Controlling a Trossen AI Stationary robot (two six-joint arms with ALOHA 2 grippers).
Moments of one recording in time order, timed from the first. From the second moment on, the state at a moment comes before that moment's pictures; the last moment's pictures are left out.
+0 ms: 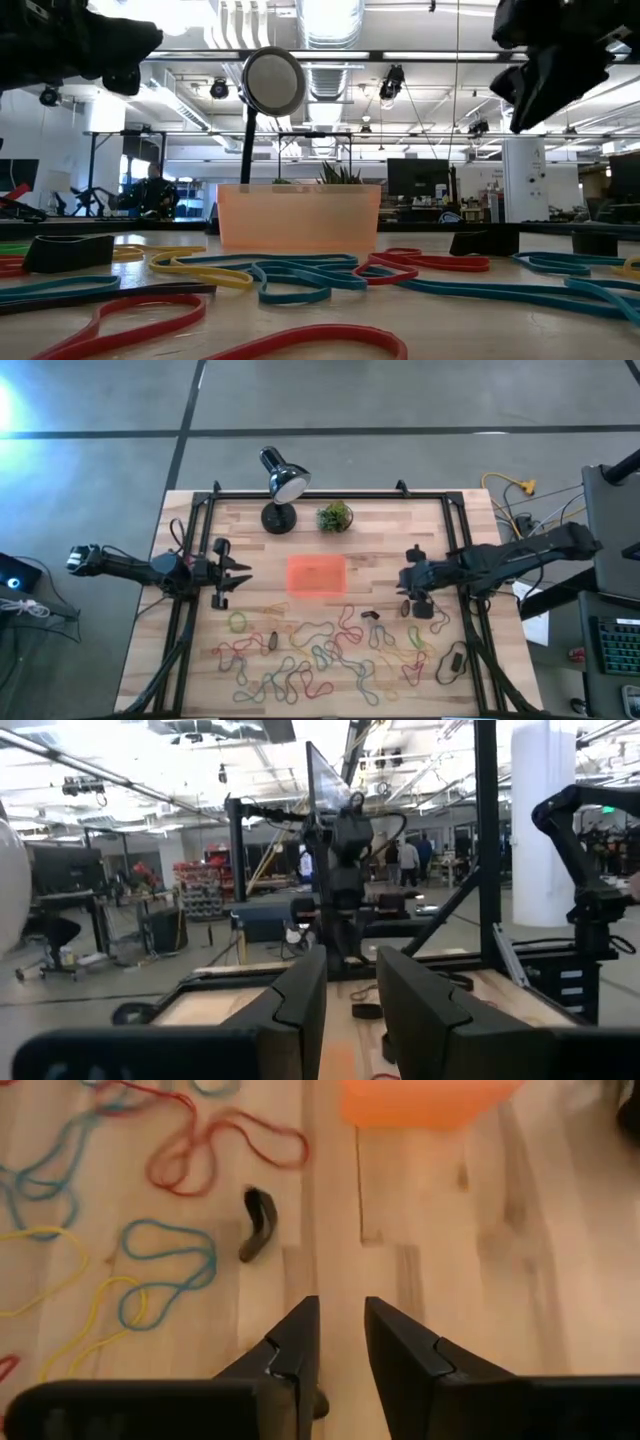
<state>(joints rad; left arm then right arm) -0.16 0.33 0.01 0.51 -0.16 0.10 0.19 1.02 0.71 -0.70 0.12 0.21</state>
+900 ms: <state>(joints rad) -0.16 0.46 0.01 0.52 -0.16 0.06 0.43 1.34 0.70 -0.84 0.30 0.81</state>
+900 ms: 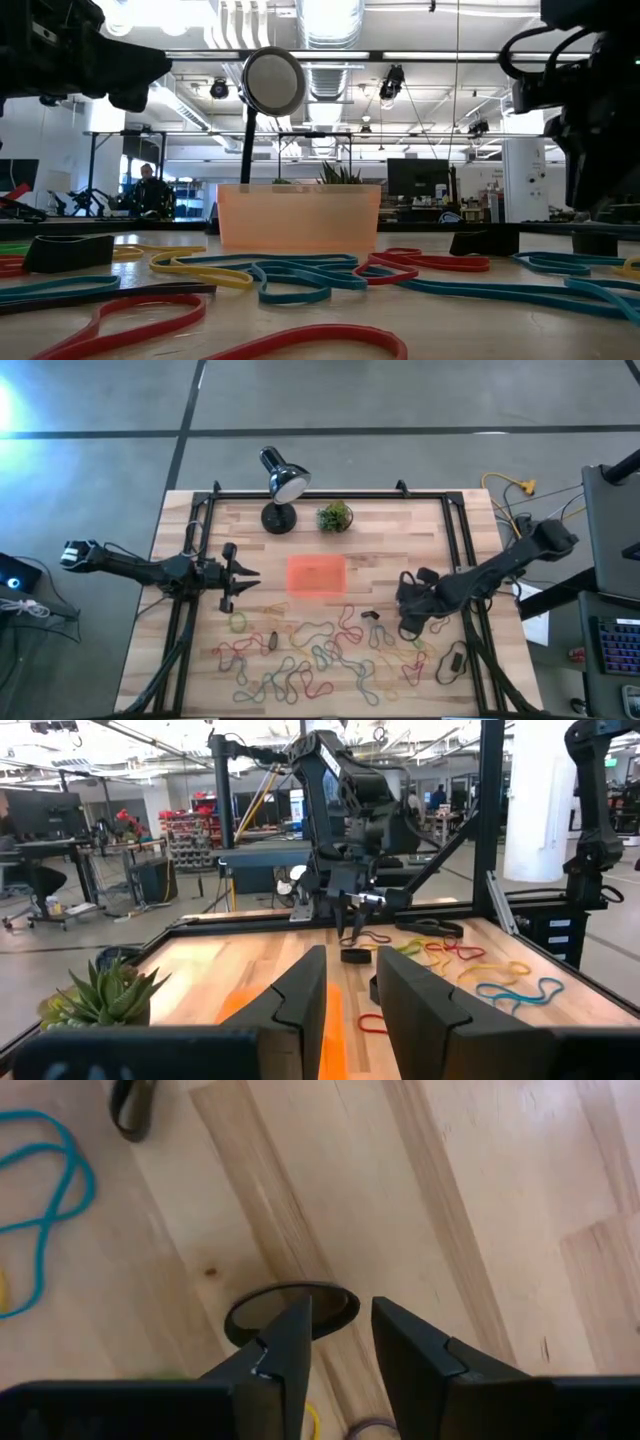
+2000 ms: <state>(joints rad) -0.16 0.46 0.01 0.52 -0.17 0.06 0.43 1.41 0.61 -0.69 0.28 0.85</state>
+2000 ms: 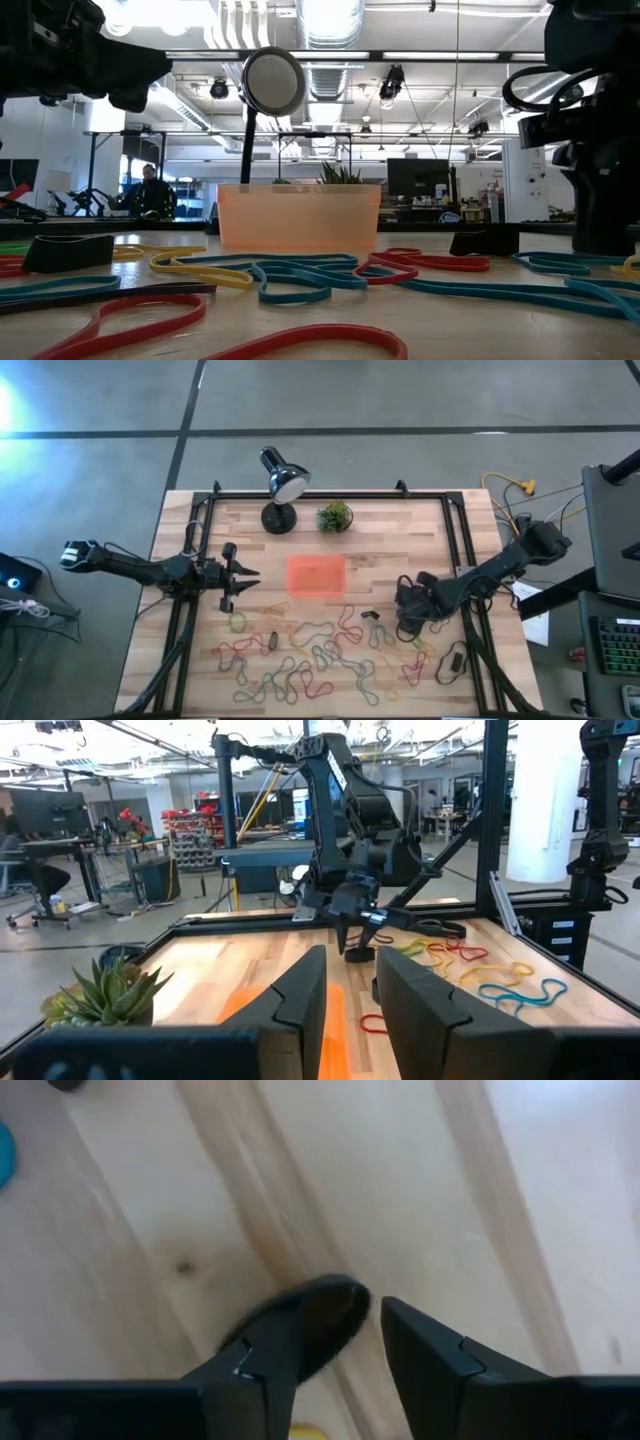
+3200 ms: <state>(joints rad) -0.16 0.46 0.01 0.52 -0.20 0.06 0.35 1.41 0.83 -0.31 0.81 0.18</state>
